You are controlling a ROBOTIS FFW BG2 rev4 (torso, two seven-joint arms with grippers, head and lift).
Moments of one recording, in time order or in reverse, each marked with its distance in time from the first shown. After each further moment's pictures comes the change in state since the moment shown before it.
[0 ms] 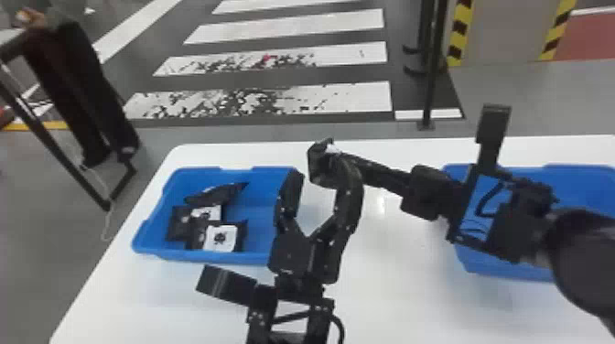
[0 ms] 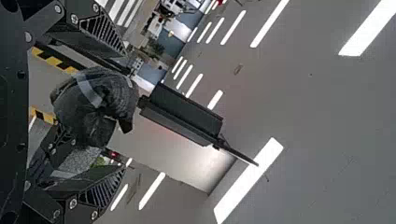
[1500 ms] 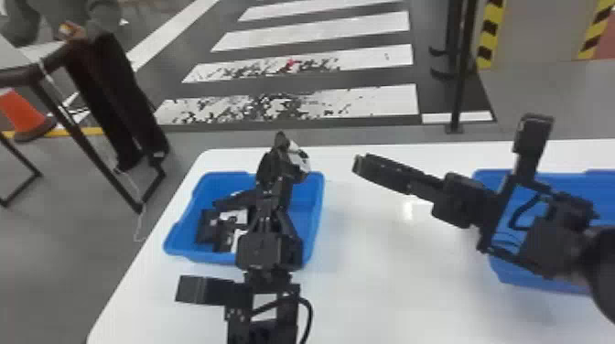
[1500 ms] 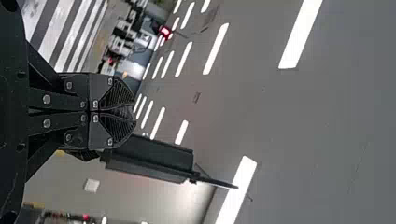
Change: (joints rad) left arm 0.020 -0.043 0.268 0.101 -0.168 -0.104 0.026; right arm -0.002 -0.002 0.019 0.066 -0.060 -0.075 0.015
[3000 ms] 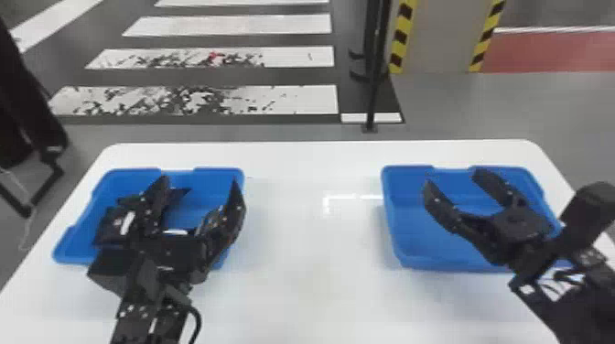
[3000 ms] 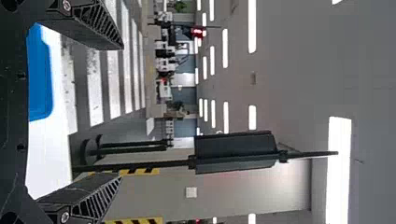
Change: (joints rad) left arm 0.163 -0.058 0.199 -0.295 -0.321 0.547 -0.066; right arm 0.512 0.109 -0.475 -0.310 0.691 -0.302 -0.229
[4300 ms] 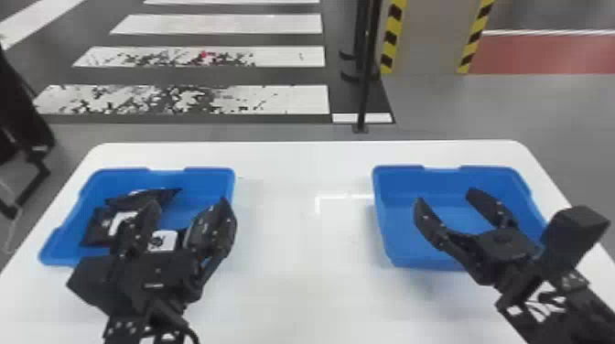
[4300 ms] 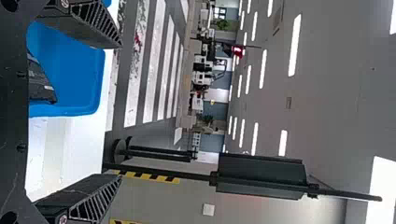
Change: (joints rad) left arm 0.084 0.020 -0.050 -0.119 0.119 0.139 0.115; right arm 0.076 0.029 0.009 -0.034 0.055 -0.013 -0.065
